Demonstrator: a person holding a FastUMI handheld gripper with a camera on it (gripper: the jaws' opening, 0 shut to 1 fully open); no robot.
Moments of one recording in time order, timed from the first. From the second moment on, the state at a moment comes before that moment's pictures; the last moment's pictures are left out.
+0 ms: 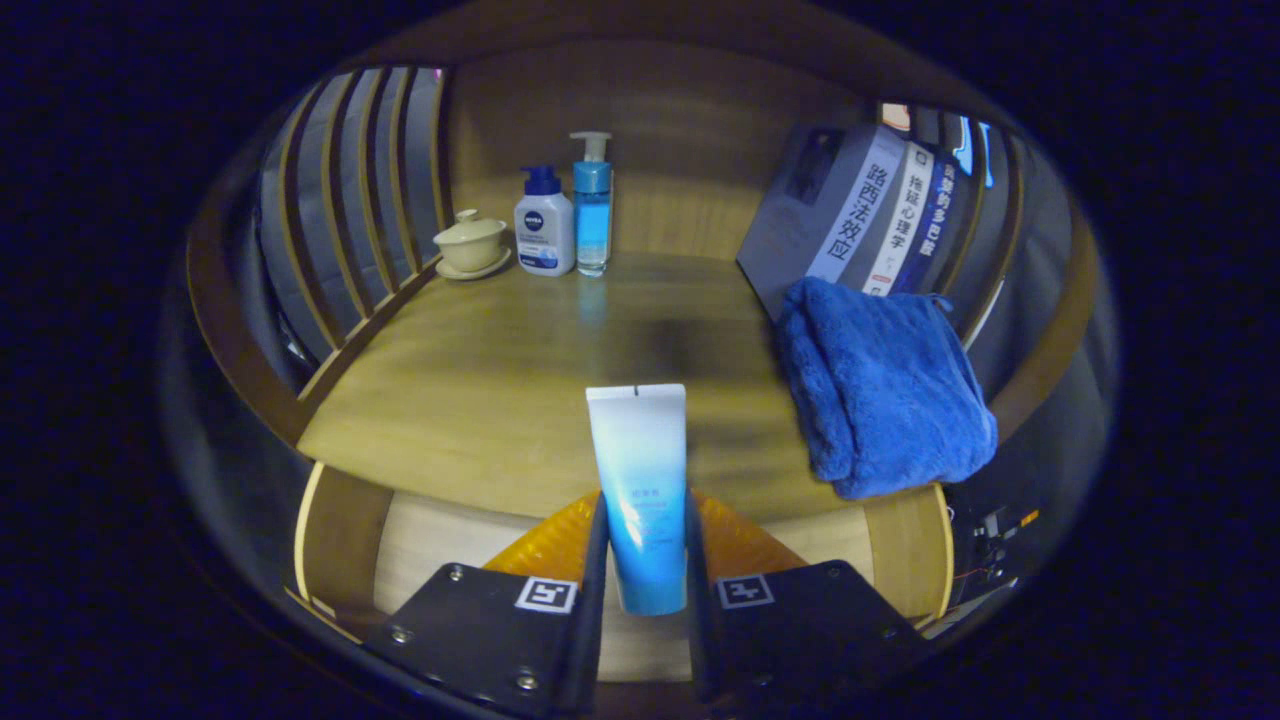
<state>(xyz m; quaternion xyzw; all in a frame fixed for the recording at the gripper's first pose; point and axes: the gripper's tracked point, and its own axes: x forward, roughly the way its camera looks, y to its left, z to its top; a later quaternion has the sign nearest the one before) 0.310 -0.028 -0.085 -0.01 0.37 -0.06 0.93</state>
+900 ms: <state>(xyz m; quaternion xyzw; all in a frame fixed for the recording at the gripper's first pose) 0.329 -0.030 -0.060 0.00 0.30 -0.11 0.95</state>
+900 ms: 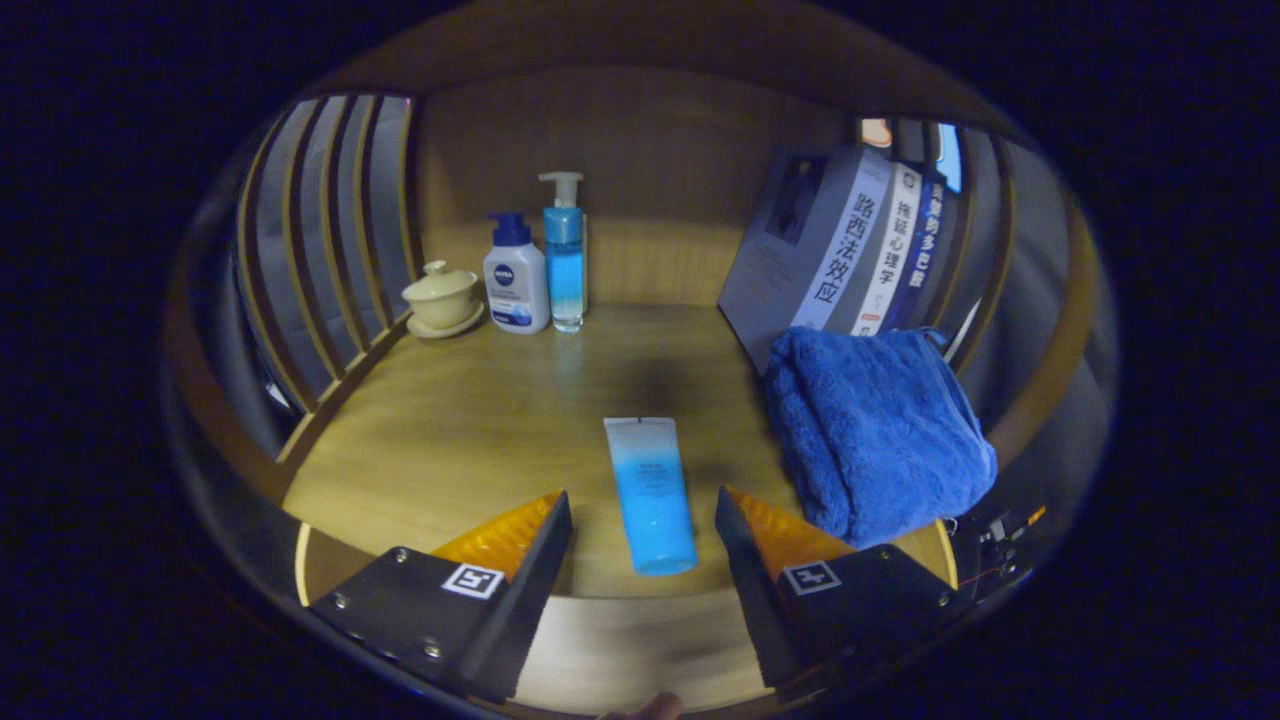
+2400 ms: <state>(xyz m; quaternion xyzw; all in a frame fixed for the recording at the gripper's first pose) 0.096 -0.010 -0.120 0.05 0.17 -0.10 0.98</state>
